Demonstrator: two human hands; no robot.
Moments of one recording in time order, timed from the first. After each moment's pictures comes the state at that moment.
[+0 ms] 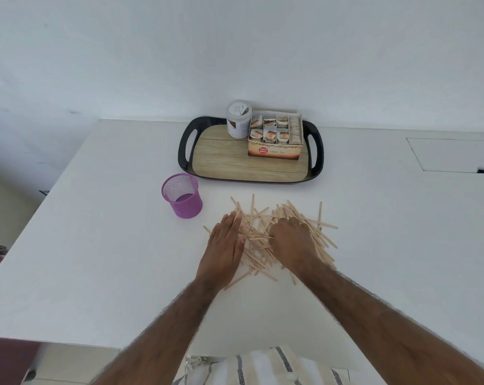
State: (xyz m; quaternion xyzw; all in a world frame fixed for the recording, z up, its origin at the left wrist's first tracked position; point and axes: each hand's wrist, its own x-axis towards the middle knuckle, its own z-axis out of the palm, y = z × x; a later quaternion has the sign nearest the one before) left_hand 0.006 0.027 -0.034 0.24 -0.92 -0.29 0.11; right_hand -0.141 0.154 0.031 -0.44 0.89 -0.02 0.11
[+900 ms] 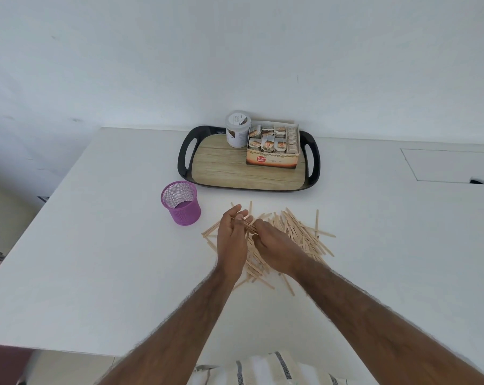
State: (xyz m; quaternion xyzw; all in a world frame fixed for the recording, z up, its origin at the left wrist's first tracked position) left_hand -0.050 0.055 0.029 0.38 -0.54 -0.69 0.29; right_hand -0.143 0.141 0.031 -0.49 0.80 -0.24 0.24
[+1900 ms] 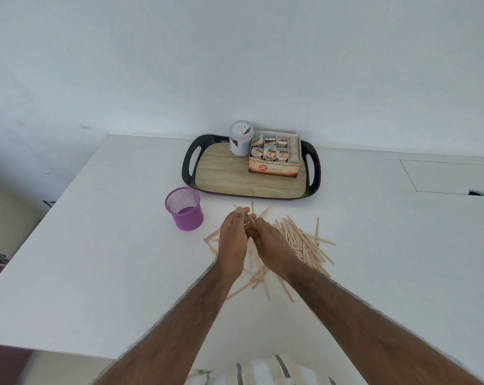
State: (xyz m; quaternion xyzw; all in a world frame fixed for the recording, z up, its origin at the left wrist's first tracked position) left_hand -0.058 0.050 0.059 0.41 -0.49 -0.73 0.26; right_hand -0.137 0.126 0.037 -0.47 0.80 -0.34 0.19
